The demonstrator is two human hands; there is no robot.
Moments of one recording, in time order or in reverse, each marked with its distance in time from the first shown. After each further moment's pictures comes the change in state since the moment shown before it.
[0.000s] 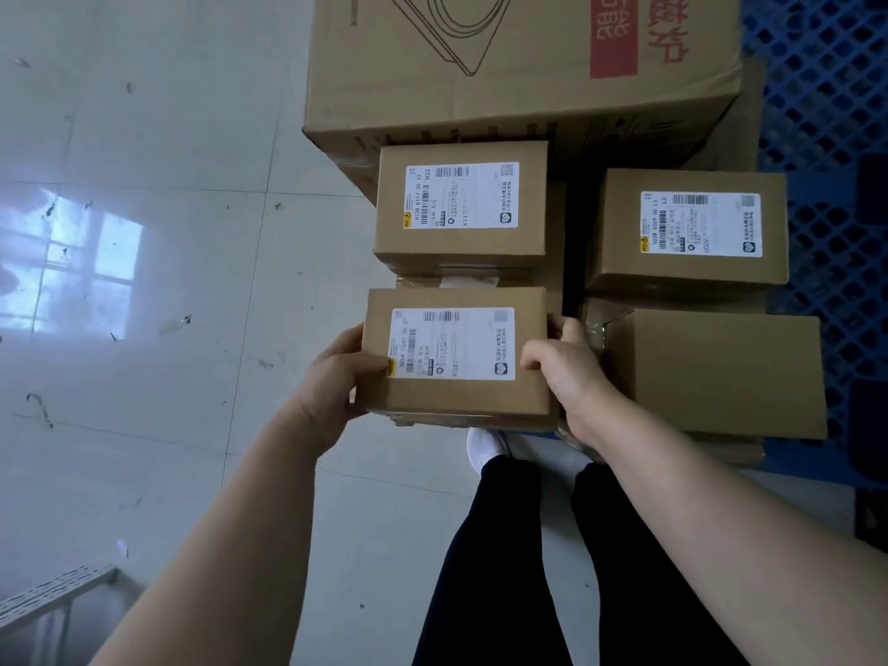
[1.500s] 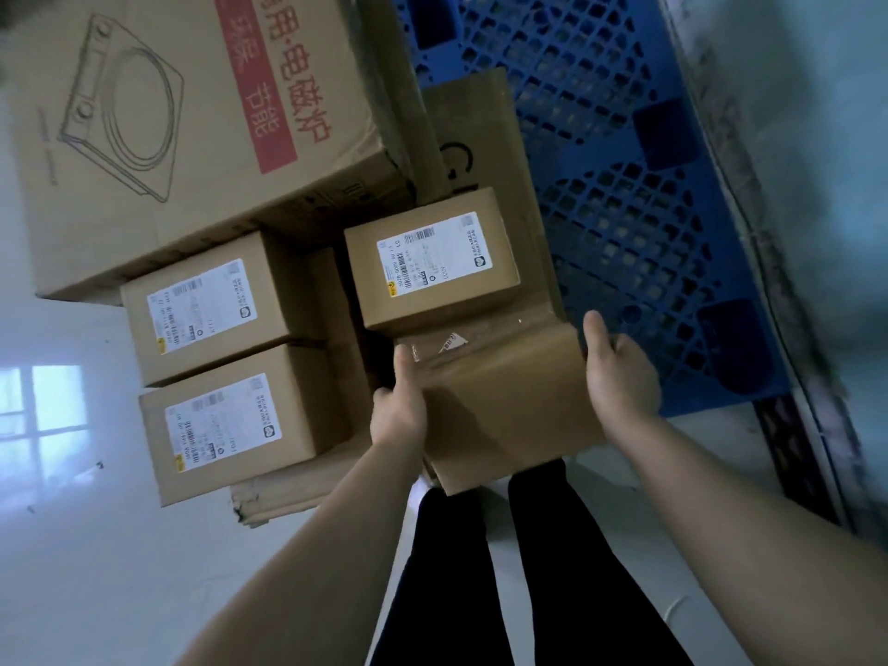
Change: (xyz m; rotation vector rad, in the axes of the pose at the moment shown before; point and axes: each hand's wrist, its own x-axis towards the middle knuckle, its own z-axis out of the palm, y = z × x) left_hand -0.004 -0.001 0.305 0.193 0.208 -0.218; right_hand 0.016 0.063 -0.264 -0.124 0.620 0.092
